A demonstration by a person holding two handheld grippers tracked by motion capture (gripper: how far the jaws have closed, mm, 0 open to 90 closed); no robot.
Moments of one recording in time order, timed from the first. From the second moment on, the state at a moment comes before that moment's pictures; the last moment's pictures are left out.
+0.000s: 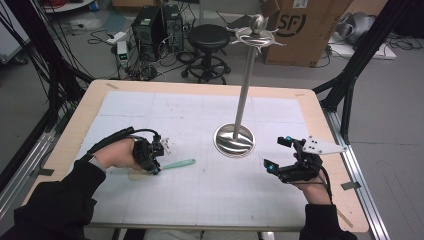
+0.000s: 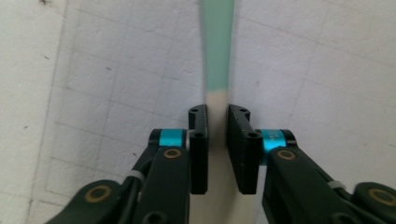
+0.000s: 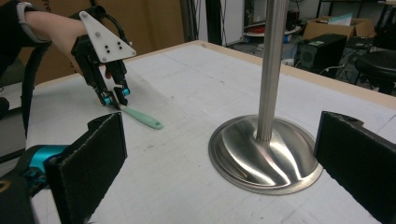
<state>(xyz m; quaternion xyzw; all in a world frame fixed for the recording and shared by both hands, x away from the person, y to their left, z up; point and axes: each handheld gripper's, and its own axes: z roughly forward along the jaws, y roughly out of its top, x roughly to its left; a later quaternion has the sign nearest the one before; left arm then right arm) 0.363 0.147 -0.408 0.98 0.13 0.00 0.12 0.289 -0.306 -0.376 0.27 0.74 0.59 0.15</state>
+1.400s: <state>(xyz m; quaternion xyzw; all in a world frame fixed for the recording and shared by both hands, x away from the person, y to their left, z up) 0.349 0.171 -0.359 0.87 0.21 0.05 0.43 0.291 -0.315 -0.380 0.28 0.74 0.59 0.16</state>
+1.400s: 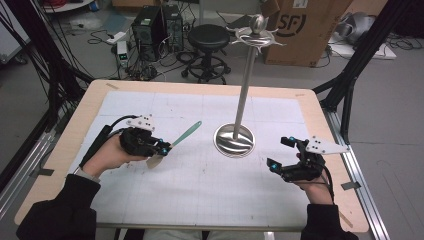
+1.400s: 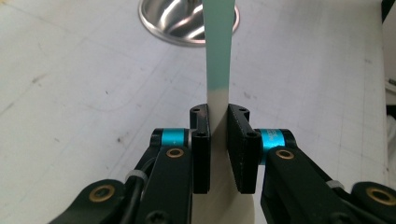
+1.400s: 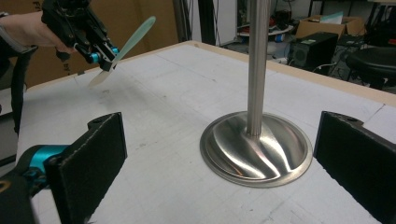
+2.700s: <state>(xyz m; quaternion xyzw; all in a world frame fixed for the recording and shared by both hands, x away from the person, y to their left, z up) 0.346 0.121 -0.266 0.74 0.22 0.15 0.62 0.303 -0.309 -0.375 0.27 0.74 0.59 0.15</state>
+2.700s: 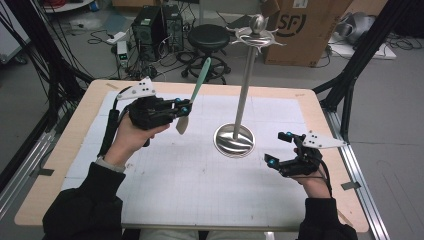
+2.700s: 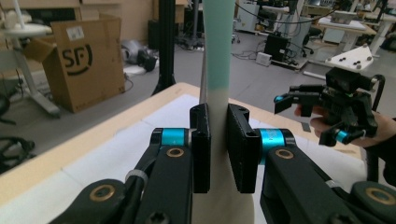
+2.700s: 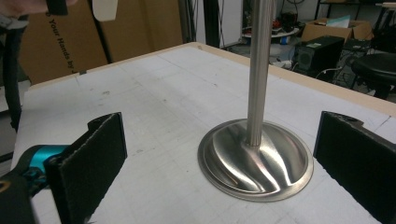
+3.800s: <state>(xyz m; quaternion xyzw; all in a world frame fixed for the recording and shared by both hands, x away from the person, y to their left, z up) 0.349 0.087 -0.231 0.73 0.20 0.20 0.62 0.302 -0.318 -0.379 0.28 0.74 0.60 0.15</state>
